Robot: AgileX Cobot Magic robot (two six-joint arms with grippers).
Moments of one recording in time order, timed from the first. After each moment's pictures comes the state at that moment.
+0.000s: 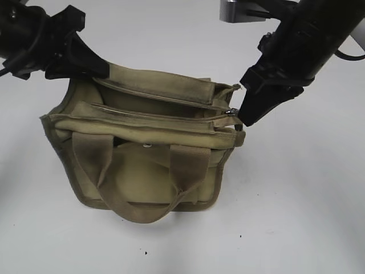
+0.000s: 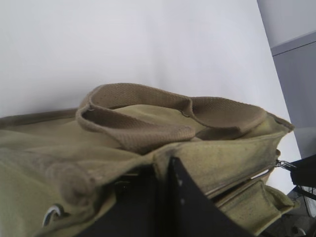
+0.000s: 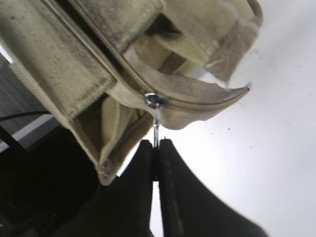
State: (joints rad) left arm -0.26 1.52 -1.11 -0.85 0.78 0.38; right arm 0.37 1.68 -1.36 0.40 1.19 -0.59
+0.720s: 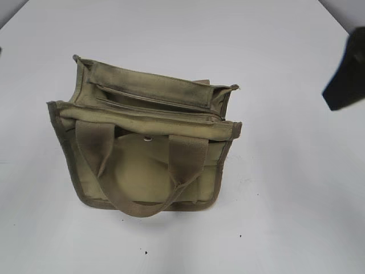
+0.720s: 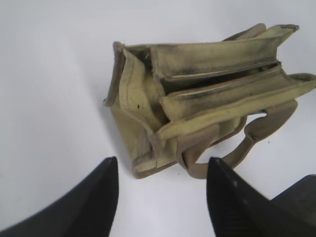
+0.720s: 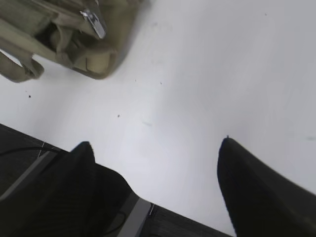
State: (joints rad) left arm -0.26 1.05 -1.09 -0.30 1.02 0.26; right arm 0.37 1.25 -1.21 0.12 1.21 -0.14
